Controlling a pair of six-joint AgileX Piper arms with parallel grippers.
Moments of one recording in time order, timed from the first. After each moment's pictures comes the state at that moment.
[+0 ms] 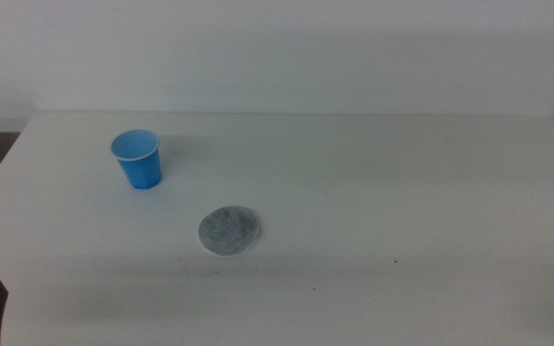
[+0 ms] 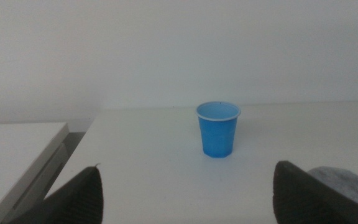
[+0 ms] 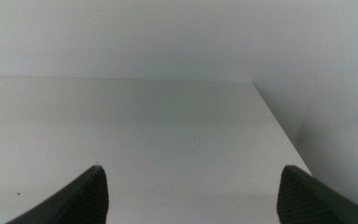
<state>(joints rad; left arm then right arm) -0.02 0.00 0.00 0.00 0.16 0.00 -0.06 0.00 0.00 -0.04 0.24 -0.02</state>
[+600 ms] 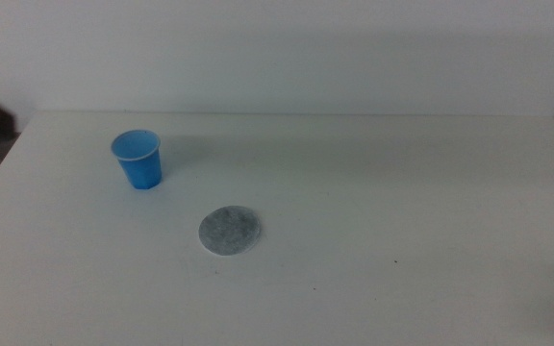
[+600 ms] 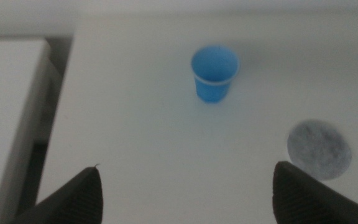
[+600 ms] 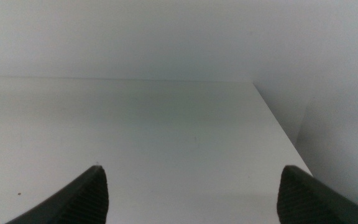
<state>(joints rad) -0.02 0.97 -1.04 -0.01 0.88 0.00 -0.06 0.00 0.00 -0.04 0.24 -0.02</state>
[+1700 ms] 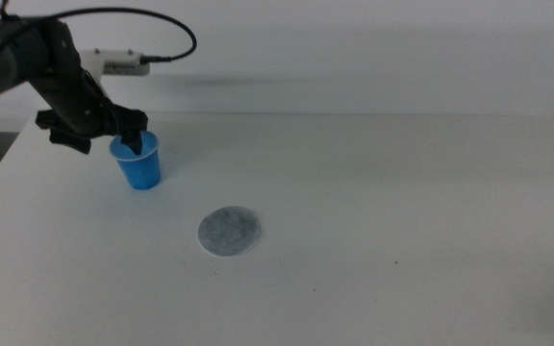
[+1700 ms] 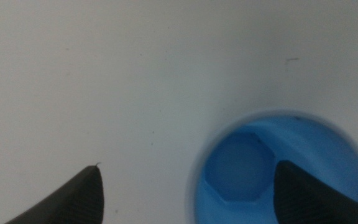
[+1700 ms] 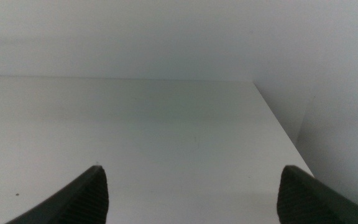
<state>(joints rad) -0.02 2.13 -1.72 -0.07 0.88 0.06 -0.06 0.00 0.00 -0.04 0.24 -0.02</state>
